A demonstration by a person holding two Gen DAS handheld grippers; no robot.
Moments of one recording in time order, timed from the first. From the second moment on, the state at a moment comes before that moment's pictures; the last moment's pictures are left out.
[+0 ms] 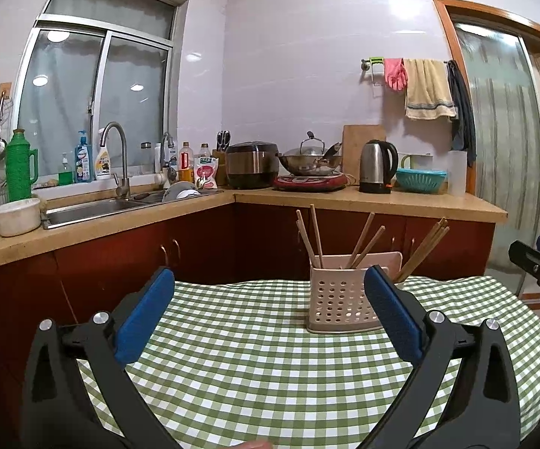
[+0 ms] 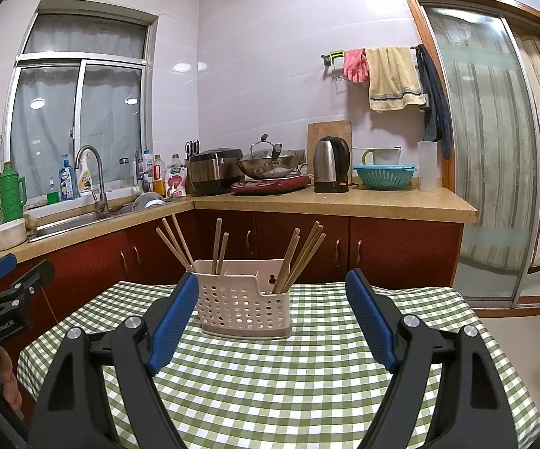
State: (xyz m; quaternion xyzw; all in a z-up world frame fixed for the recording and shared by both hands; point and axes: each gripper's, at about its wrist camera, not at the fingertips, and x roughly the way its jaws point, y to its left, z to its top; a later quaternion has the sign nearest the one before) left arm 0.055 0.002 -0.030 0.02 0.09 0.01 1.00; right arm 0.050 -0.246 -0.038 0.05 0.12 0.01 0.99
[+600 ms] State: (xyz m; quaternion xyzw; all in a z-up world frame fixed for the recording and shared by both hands) left arm 0.065 0.012 -0.031 -0.02 0.10 -0.01 0.99; right arm 0.056 -0.251 -0.046 0.05 0.12 0.01 0.99
